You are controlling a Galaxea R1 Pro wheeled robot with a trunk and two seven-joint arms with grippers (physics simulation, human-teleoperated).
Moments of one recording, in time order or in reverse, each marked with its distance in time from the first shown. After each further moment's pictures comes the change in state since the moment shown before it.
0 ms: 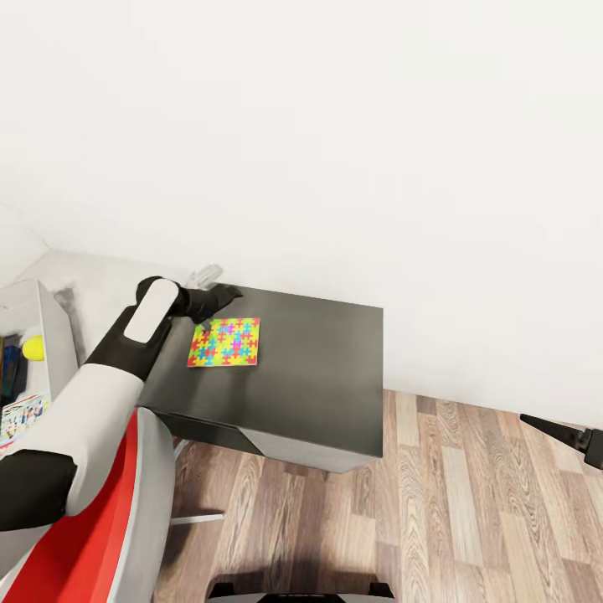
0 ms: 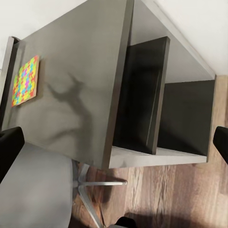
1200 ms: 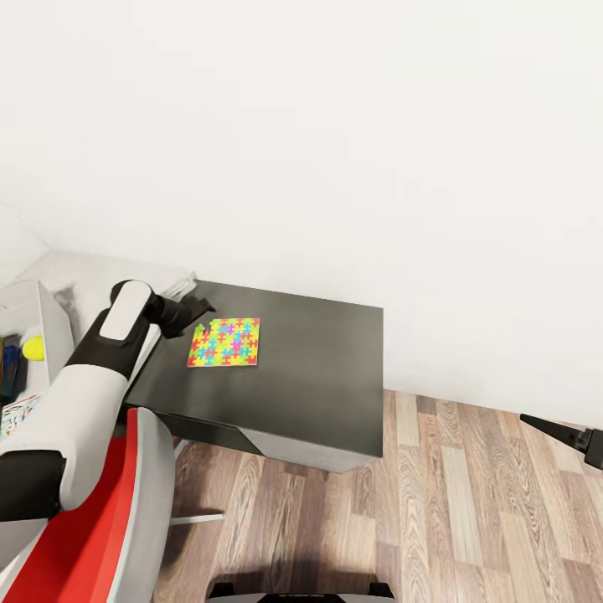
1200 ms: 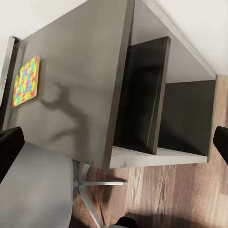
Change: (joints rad) left arm 0.001 0.033 0.157 0.056 0.023 0.084 0.189; right arm 0.000 0.000 0.001 0.000 0.000 0.000 0.003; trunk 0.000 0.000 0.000
